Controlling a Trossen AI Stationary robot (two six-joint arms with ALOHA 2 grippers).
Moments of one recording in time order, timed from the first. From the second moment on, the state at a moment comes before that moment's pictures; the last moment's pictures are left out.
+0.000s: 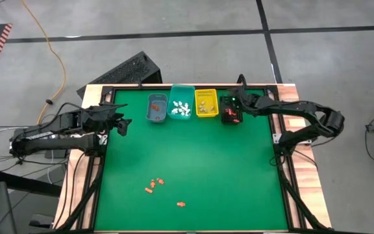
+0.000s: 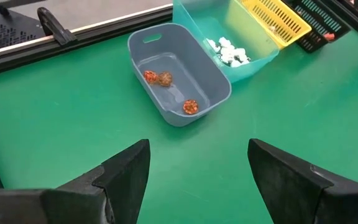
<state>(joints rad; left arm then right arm) 0.23 0.51 0.66 -0.80 -0.37 -0.63 -0.59 1.32 0.72 -0.25 0.39 0.57</state>
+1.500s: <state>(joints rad) 0.23 0.51 0.66 -0.80 -0.36 -0.64 0.27 1.30 0.70 0.30 0.50 0.46</state>
